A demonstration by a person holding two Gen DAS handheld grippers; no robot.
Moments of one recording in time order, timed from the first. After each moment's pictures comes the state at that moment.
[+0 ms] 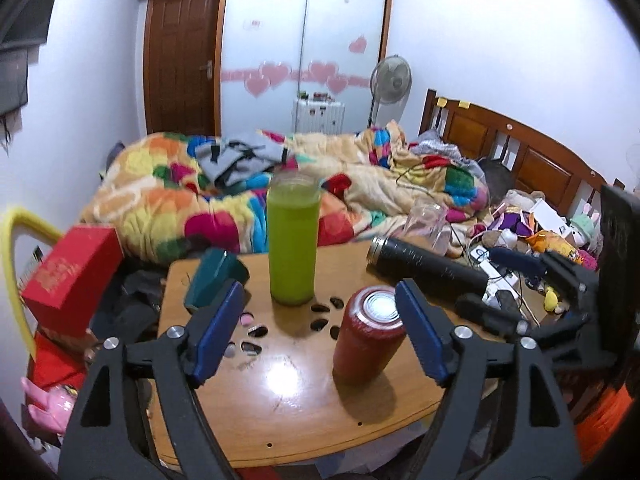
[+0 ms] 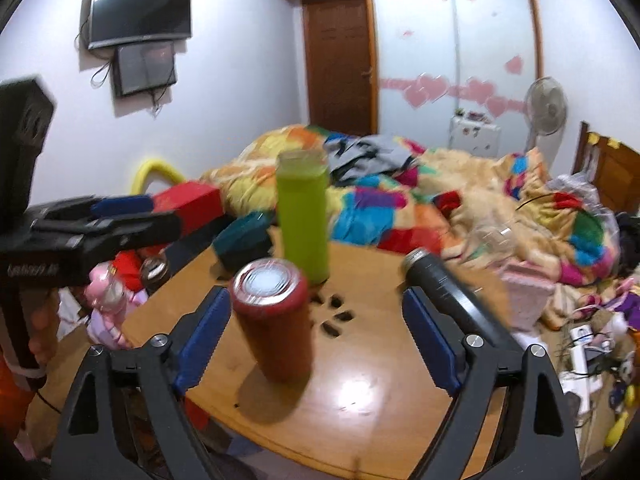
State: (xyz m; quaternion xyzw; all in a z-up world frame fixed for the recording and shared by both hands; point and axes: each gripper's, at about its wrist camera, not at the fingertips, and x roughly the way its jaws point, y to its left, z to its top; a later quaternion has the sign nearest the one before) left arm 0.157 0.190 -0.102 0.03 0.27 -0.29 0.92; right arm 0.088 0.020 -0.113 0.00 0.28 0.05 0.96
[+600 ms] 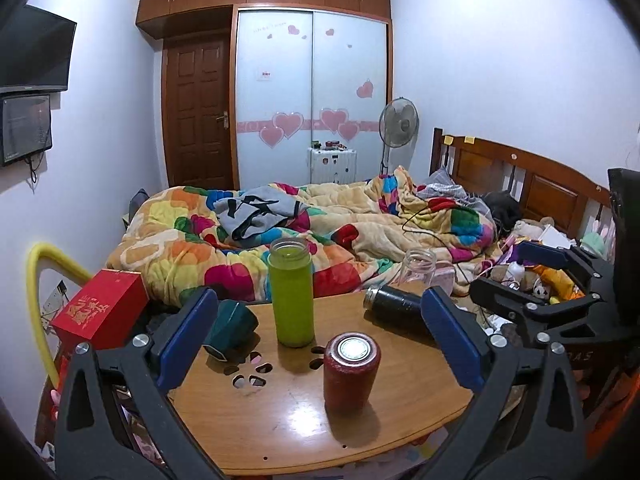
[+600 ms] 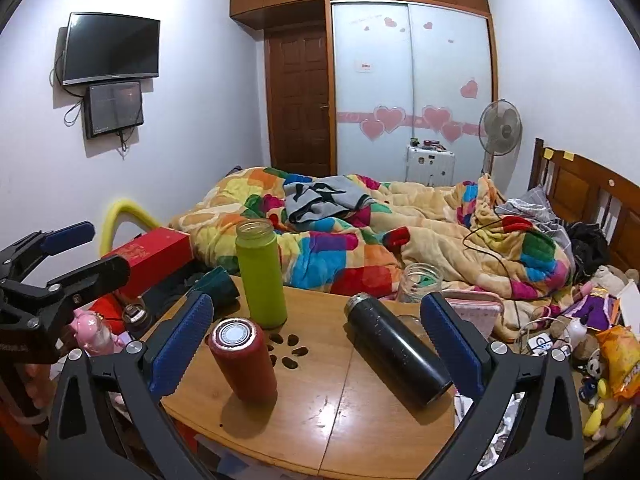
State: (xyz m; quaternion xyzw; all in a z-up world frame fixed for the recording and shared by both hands) left arm 0.107 0.179 -0.056 0.03 0.18 -0.26 0.95; right arm 0.057 0.000 -0.049 0.01 0.23 -0.02 0.97
